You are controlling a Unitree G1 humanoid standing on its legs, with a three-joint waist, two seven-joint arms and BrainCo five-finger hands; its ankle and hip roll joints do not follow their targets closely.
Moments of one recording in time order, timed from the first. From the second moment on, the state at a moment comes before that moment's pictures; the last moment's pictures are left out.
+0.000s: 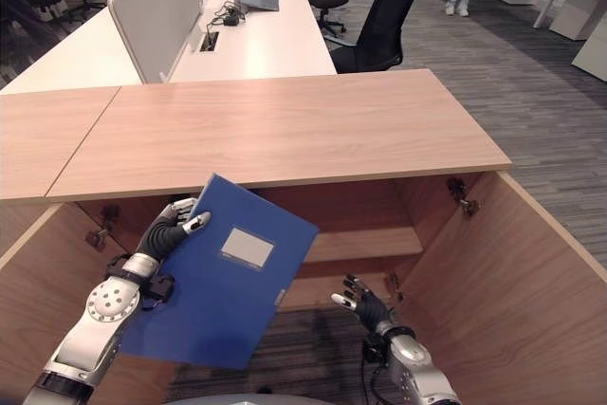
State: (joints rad) left arm 0.04 0.51 -0.17 -0.08 -0.15 -0.09 -0.01; right arm 0.06 -0.37 0.35 0.47 0.53 -0.03 0.14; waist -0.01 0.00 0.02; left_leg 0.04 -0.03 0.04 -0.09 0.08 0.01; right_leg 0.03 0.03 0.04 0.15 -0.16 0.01
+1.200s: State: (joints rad) left arm -0.12 0.51 -0.34 -0.12 -0.32 -0.10 -0.03; right arm -0.05 -0.28 0.44 0.47 0.77 -0.08 0.21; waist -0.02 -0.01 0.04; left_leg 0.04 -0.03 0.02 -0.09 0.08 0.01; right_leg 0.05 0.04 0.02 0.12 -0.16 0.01
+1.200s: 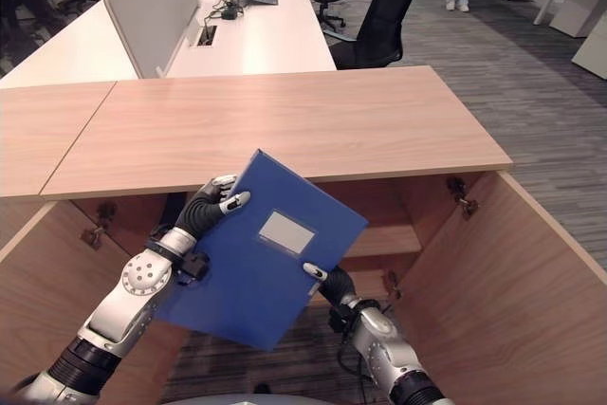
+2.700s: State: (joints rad) left arm 0.22 0.26 -0.30 0.43 -1.09 0.08 -0.06; right arm 0.24 -0.13 0.10 0.64 1.22 -0.10 0.12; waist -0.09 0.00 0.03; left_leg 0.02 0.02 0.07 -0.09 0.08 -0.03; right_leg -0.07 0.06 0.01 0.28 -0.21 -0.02
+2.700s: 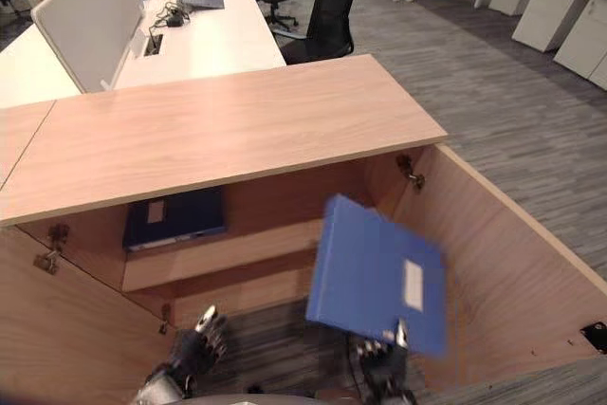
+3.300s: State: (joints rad) left arm 0.09 0.19 -0.32 0.58 -1.07 0.06 -0.08; right arm -0.10 -0.22 0.07 1.05 1.12 -0.02 0.10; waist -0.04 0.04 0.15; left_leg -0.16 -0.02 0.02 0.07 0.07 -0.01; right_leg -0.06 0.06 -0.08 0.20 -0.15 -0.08
